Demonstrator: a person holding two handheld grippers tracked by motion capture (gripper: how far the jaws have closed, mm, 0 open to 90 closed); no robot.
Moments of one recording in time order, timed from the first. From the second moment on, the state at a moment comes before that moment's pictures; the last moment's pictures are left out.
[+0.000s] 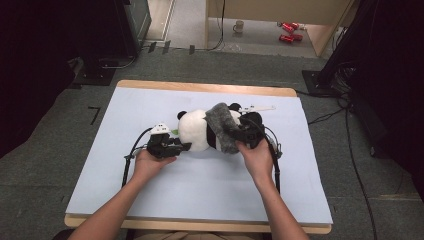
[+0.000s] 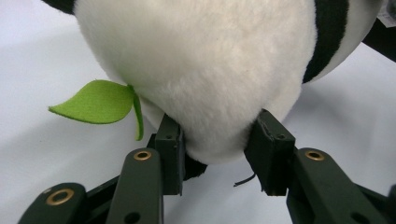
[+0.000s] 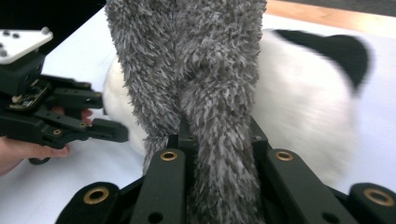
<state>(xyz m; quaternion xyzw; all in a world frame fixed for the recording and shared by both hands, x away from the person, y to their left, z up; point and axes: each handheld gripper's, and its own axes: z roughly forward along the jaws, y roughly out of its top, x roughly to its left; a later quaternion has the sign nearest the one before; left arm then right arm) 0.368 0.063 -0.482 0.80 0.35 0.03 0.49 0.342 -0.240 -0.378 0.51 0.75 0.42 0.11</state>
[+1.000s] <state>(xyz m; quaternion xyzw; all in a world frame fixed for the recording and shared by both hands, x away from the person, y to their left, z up) 0.368 0.061 -0.481 0.80 0.35 0.04 0.48 0.342 -0.257 -0.357 0.52 0.72 0.44 0.11</state>
